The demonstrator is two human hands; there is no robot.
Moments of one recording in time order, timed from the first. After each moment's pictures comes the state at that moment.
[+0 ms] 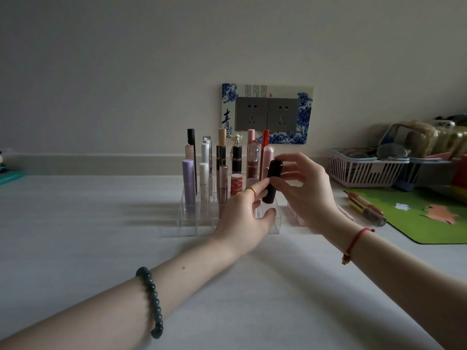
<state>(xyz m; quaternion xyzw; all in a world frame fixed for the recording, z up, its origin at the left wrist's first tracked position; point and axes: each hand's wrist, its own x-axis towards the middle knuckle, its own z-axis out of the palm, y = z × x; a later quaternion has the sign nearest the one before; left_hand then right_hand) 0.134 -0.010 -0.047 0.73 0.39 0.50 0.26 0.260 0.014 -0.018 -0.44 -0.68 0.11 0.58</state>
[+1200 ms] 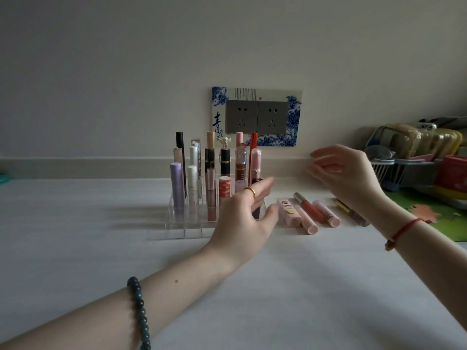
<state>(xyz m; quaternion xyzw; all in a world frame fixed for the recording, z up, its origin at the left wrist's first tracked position) 0.150 -0.029 -0.039 0.73 0.35 0.54 0.25 0.330 0.003 0.009 -0.51 -0.66 0.06 0.54</state>
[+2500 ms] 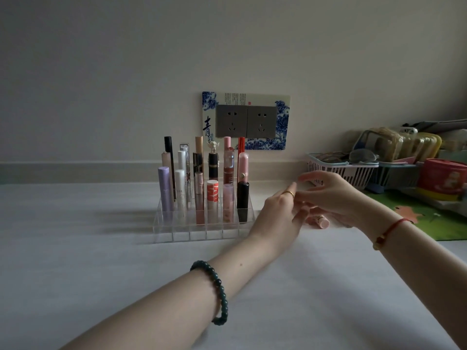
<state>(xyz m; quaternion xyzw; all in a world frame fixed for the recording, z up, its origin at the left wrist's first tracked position) 0.216 -0.010 -0.034 0.81 0.37 0.43 0.14 0.338 0.000 0.003 -0.59 -0.58 0.35 0.44</state>
